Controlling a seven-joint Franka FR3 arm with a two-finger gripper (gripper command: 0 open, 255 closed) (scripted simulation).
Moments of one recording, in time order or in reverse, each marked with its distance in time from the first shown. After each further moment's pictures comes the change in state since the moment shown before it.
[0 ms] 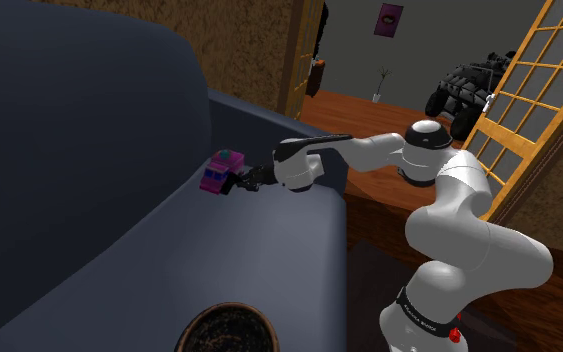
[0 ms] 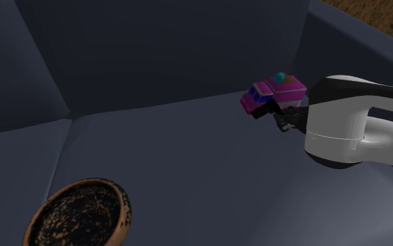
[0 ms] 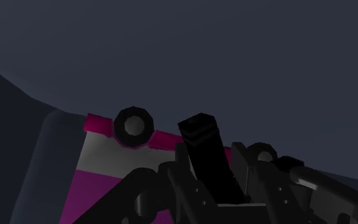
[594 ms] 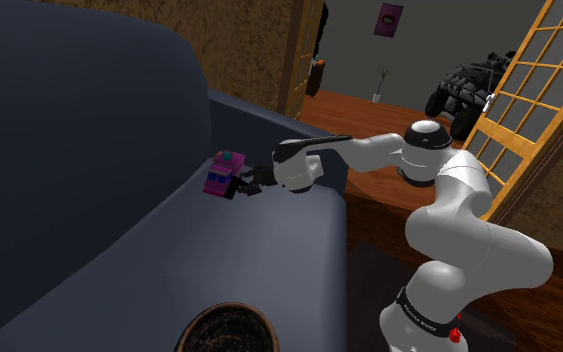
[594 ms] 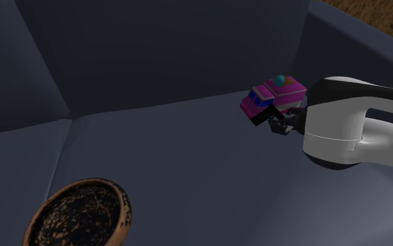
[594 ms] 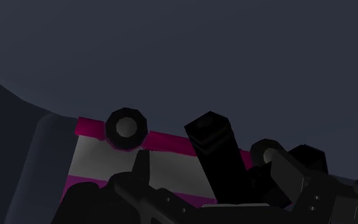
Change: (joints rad) arm 0.003 0.001 -0.004 -0.005 0.004 -0.002 0.002
